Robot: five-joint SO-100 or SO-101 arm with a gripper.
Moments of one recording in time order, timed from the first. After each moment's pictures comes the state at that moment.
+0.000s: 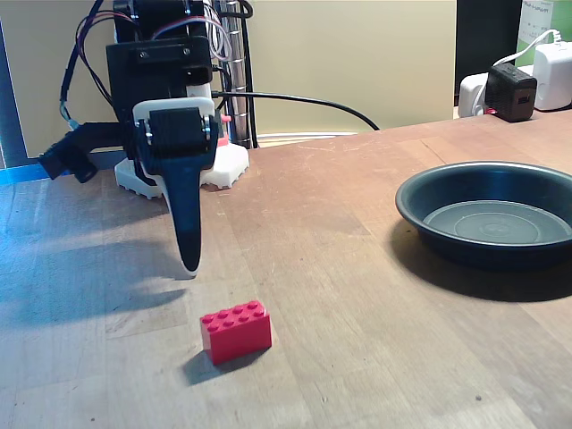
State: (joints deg) arm 5.2 154.2 171.9 42.8 -3.5
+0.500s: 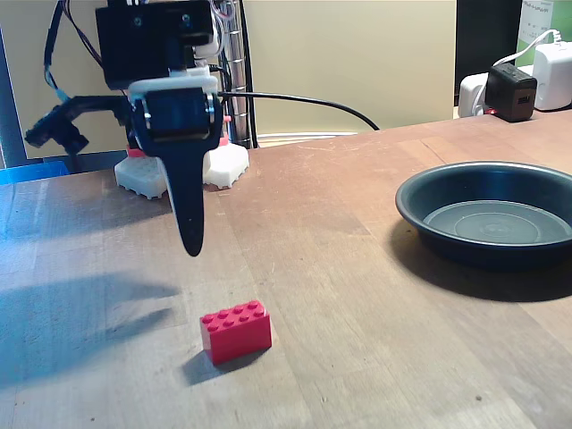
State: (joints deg) arm 3.0 127.0 141.1 56.4 -3.9
